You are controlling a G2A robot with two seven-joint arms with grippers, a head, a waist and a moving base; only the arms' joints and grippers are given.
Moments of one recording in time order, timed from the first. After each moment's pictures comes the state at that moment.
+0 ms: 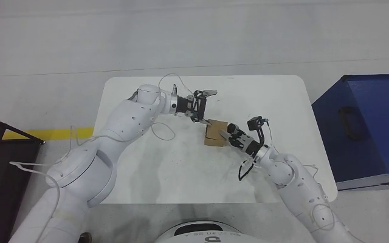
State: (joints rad) left arm 0.48 -1.43 -0.41 -0.57 2.03 -0.52 1.00; right arm -1.50 -1.13 1.23 -1.45 -0.63 -0.53 0.18
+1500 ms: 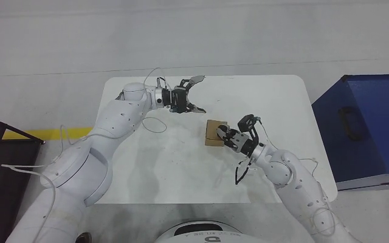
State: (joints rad) left arm 0.47 -1.40 -0.49 -0.48 1.97 -0.30 1.26; right arm -1.51 -1.12 1.22 -1.60 -0.78 -0.50 0.23
